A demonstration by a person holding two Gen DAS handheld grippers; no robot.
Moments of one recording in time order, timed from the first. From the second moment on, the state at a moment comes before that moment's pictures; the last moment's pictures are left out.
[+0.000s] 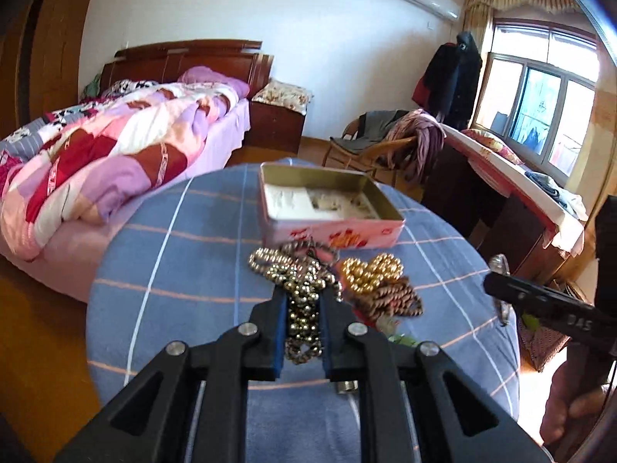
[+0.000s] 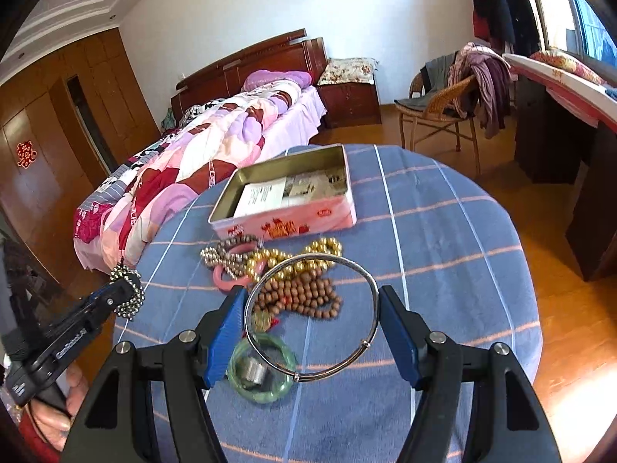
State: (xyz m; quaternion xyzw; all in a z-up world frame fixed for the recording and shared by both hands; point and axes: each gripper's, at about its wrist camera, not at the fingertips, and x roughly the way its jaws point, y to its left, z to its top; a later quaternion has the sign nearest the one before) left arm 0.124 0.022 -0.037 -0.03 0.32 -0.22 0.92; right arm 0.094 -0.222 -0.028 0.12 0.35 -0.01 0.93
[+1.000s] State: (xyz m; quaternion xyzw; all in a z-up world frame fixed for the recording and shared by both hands) left arm 0.285 -0.069 -0.049 0.00 0.37 -0.20 0.91; right arm 0.303 -0.239 -0.047 0.09 0.37 -0.05 0.92
